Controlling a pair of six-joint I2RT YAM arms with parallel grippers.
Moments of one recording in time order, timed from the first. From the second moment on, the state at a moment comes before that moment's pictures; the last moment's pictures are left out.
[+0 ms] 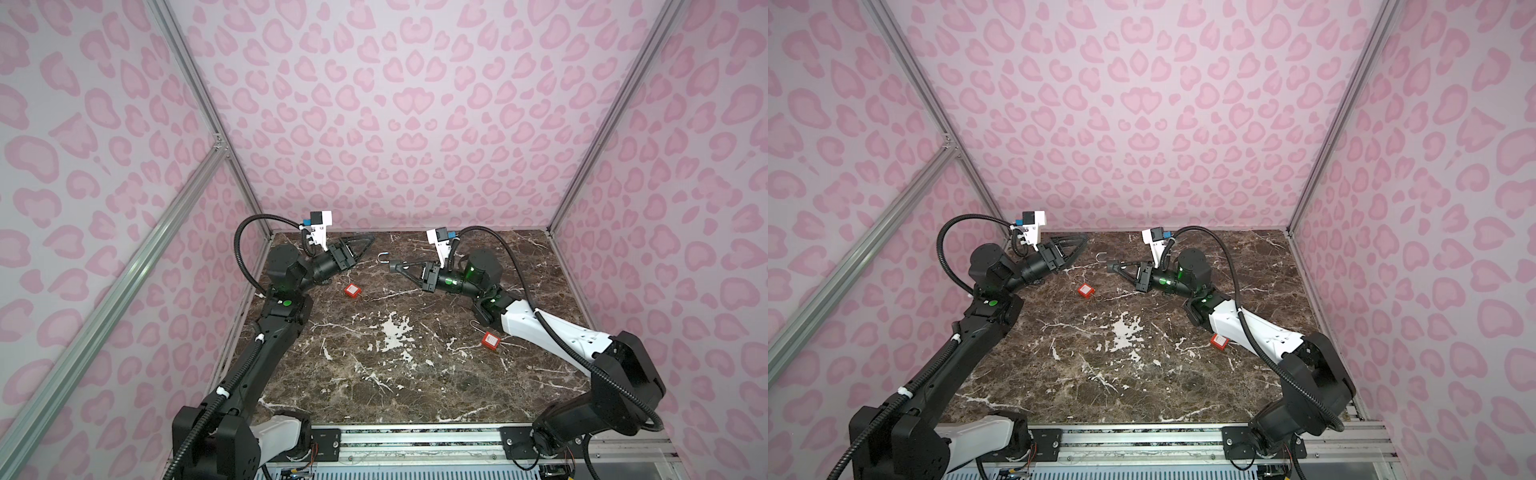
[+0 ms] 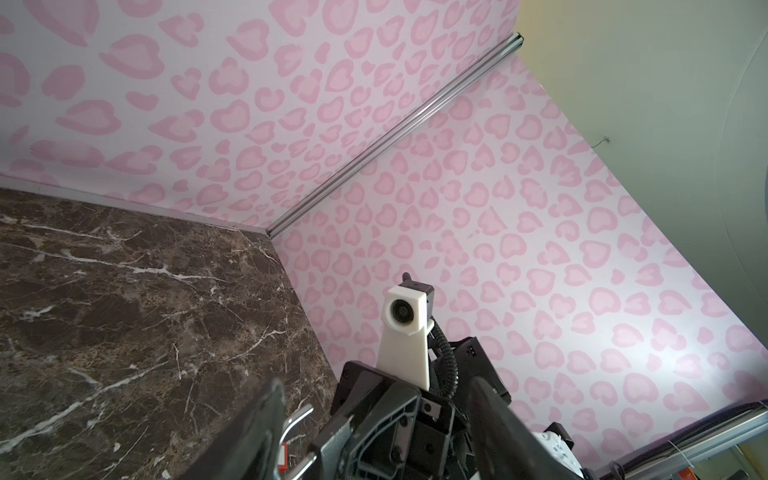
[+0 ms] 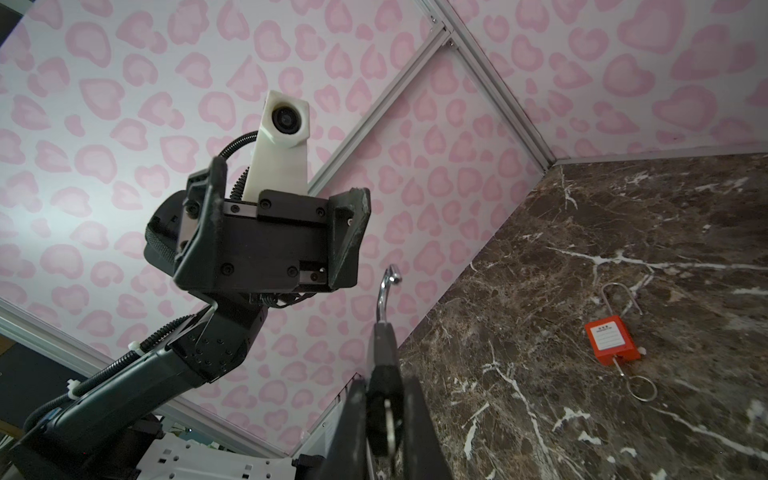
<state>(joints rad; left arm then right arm) -0.19 1.21 0.96 0.41 0.82 -1.08 0.64 1.52 1.04 0.52 -0.64 0.82</state>
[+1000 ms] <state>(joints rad) -0.25 1.23 0.93 0.26 0.89 -1.02 0.63 1.55 1.04 0.61 -0.66 0.85</state>
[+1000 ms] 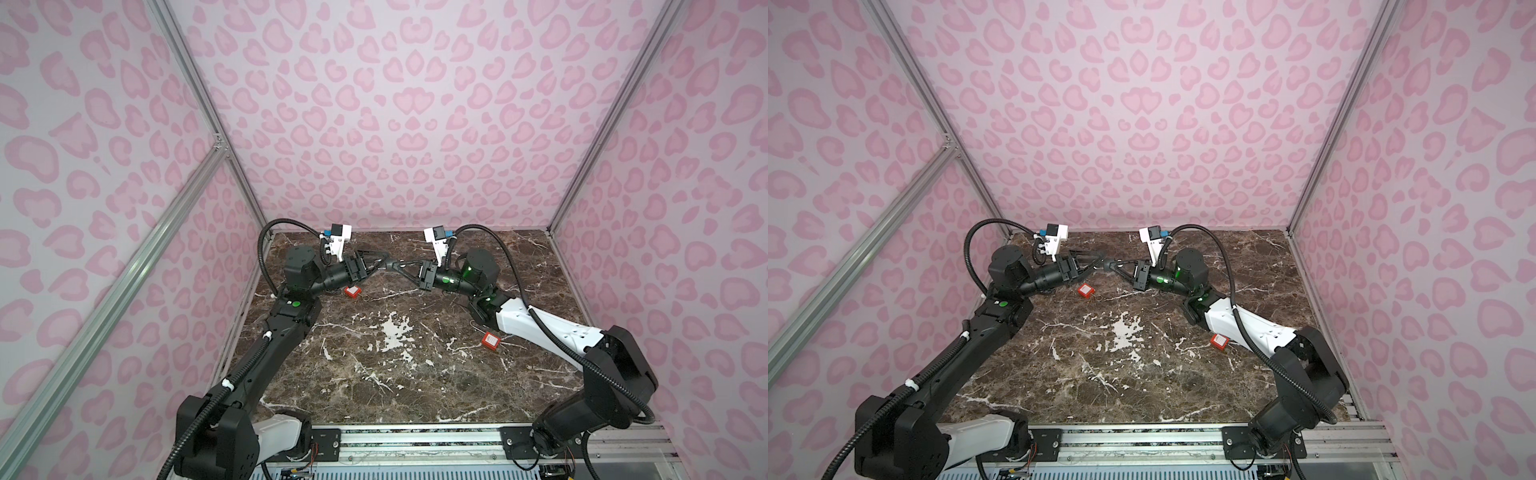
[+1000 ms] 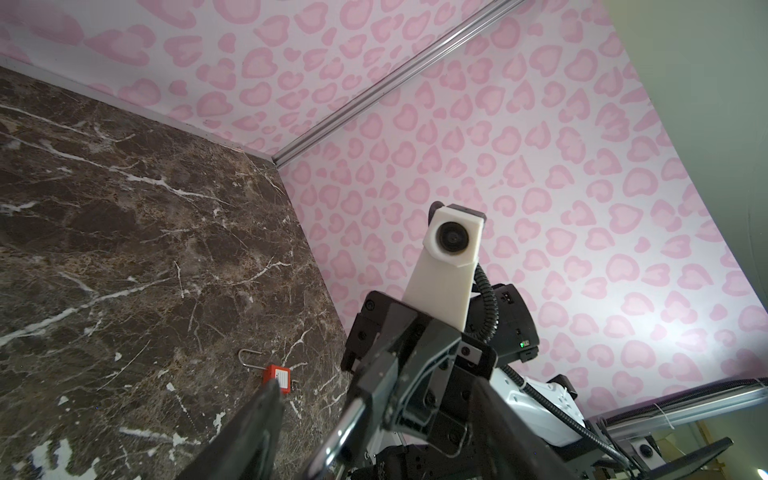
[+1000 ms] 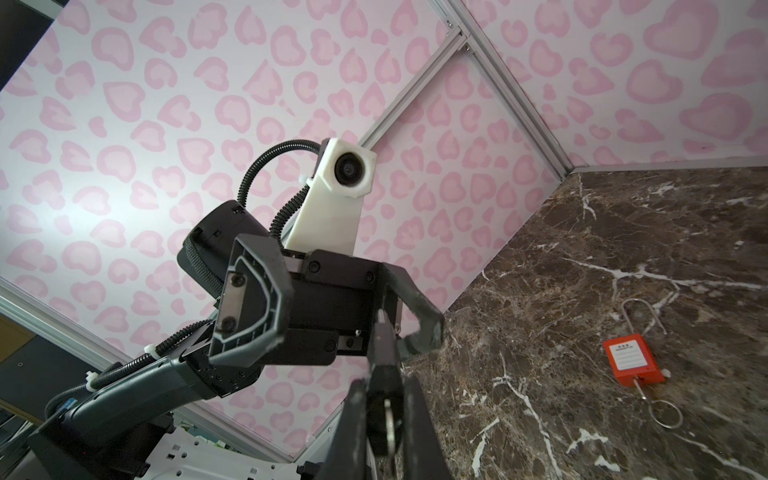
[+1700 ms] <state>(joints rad) -0.26 1.19 1.02 0.23 0.88 -0.95 0.58 1.48 1.05 0.64 -0.67 0.90</state>
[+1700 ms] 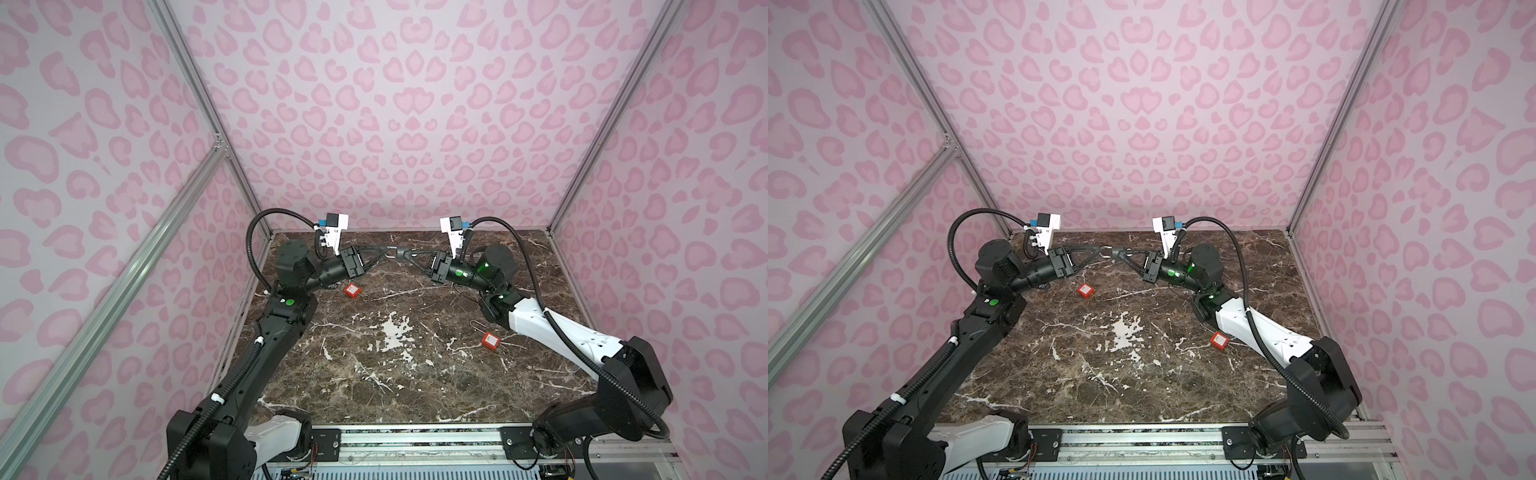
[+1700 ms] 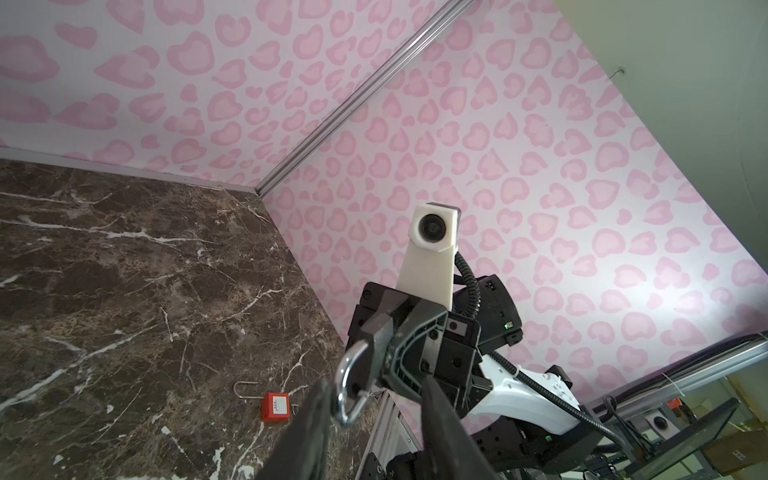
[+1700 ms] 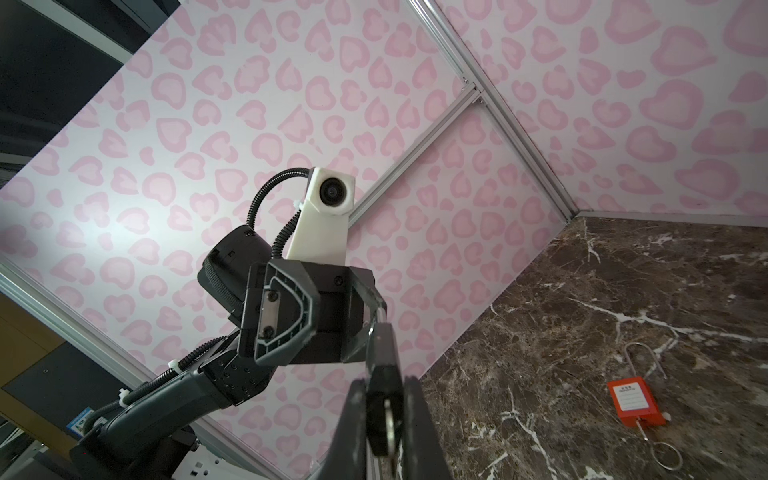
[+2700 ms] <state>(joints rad) -0.25 1.19 1.01 0.25 0.87 -0.94 0.59 1.54 1.07 0.80 -0.71 1.05</state>
